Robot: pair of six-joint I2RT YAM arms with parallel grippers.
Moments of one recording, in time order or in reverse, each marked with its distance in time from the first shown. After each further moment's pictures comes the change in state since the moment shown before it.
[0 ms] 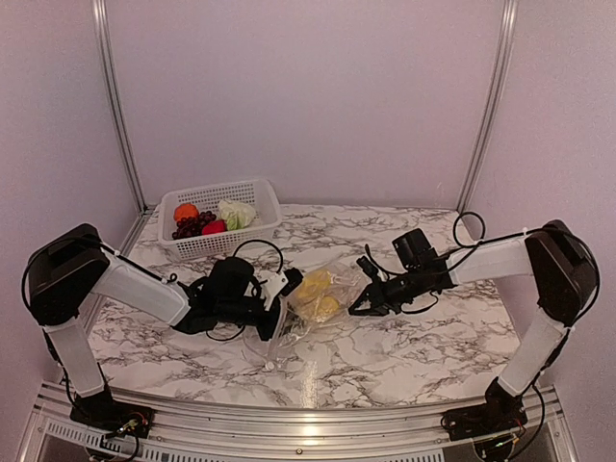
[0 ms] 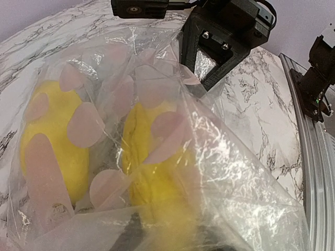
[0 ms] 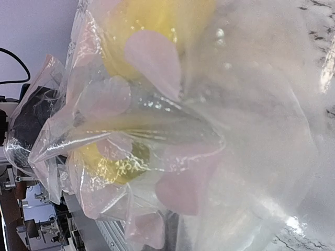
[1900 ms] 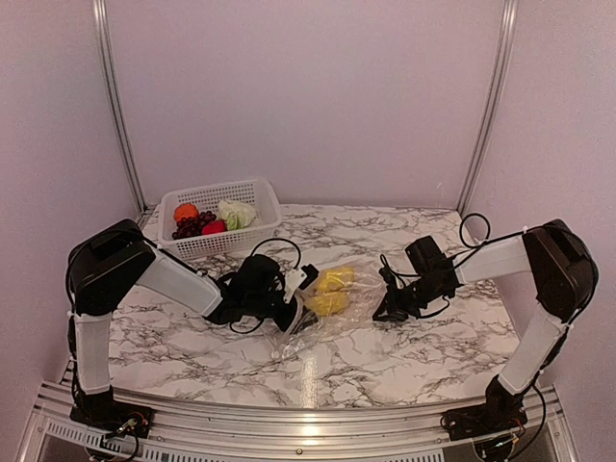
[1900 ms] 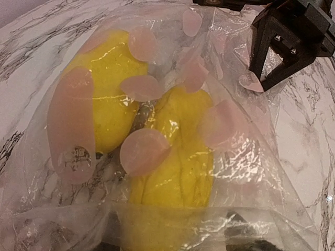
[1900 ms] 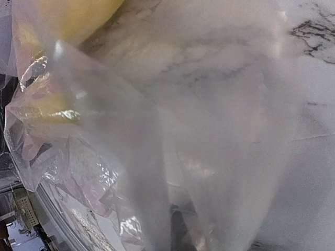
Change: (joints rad) left arm 0.012 0.234 0.234 -0.059 -0.138 0.006; right arm -0.089 0.013 -0.039 -0.100 0.172 -0.057
